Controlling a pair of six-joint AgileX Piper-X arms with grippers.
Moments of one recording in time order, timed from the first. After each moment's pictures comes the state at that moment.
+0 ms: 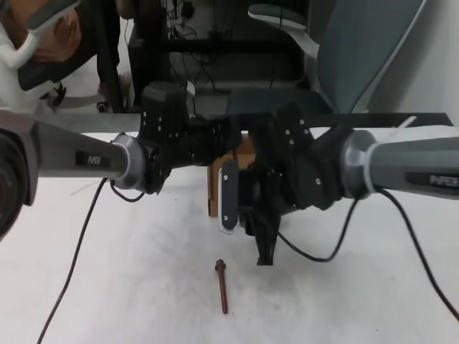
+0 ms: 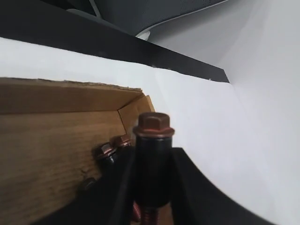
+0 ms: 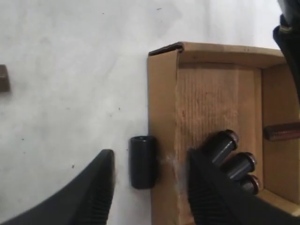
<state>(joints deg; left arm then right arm) -21.8 119.4 -70.2 -20.6 29.7 -37.3 35.3 106.9 -66.4 17.5 3.9 -60.5</state>
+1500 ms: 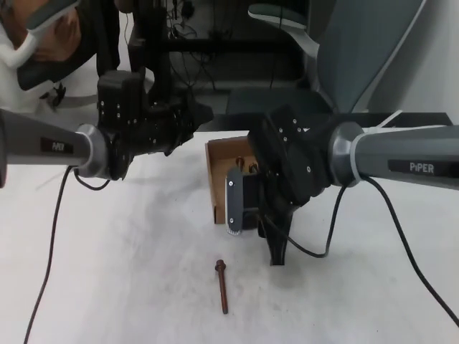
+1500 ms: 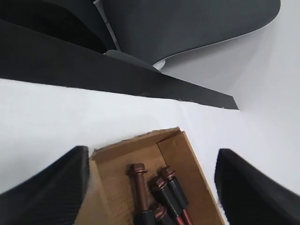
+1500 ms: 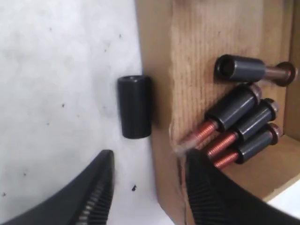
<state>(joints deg) -12.6 119.4 -70.4 -21.0 35.9 -35.9 34.0 109.7 -70.4 26.6 11.6 -60.8</state>
